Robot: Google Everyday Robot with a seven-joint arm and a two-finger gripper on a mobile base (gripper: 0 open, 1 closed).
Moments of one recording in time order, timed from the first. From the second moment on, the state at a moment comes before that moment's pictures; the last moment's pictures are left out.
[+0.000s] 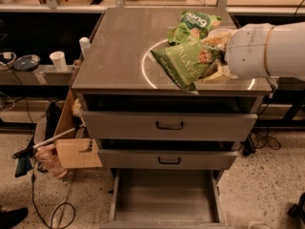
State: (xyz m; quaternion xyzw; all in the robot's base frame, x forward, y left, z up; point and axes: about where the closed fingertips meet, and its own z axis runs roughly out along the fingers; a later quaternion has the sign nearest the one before) arm 0.534 -0.117 0.970 -0.65 0.53 -0.03 0.54
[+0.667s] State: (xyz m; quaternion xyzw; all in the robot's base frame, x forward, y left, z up) arm 0.509 -0.120 0.941 -0.64 0.56 -0.04 0.53
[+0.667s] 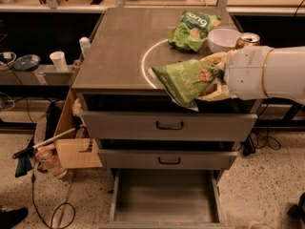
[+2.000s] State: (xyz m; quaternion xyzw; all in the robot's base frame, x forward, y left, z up) arm 0.495 -0.134 0.818 -0.61 0.60 -0.05 0.51
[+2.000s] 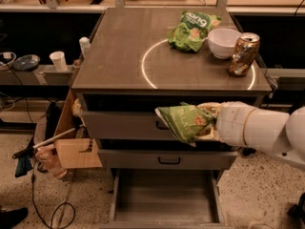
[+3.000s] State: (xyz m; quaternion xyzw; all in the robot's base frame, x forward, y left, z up) arm 0.465 -0.148 0.711 -0.59 0.65 -0.05 0.47
